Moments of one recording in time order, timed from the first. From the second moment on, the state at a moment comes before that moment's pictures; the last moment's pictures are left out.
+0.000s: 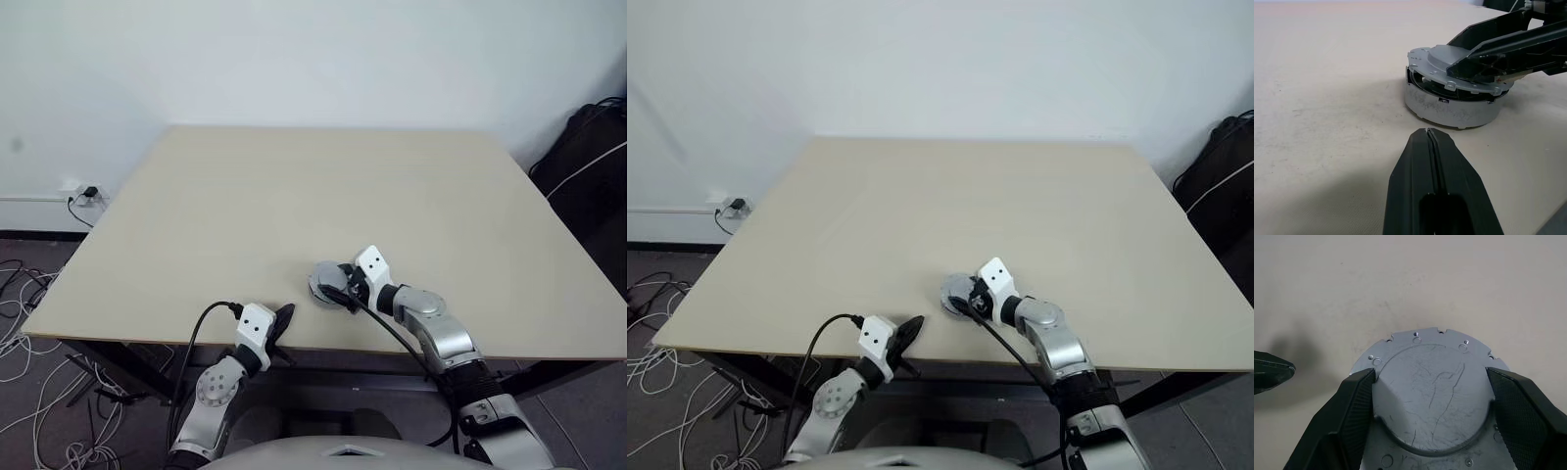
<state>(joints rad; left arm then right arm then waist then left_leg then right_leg) 0.19 0.09 -0.23 0.24 -0.05 -0.28 -0.44 -0.22 -0.27 0.19 0.23 0.12 0.28 0.67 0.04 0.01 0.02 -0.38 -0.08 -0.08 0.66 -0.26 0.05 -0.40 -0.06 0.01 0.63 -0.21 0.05</state>
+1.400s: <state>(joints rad) 0.04 0.10 -0.18 0.40 -0.02 -0.37 -0.42 -0.28 -0.30 0.31 0.17 -0.01 0.45 0.58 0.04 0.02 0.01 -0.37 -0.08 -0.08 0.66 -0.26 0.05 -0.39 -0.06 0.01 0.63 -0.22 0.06</state>
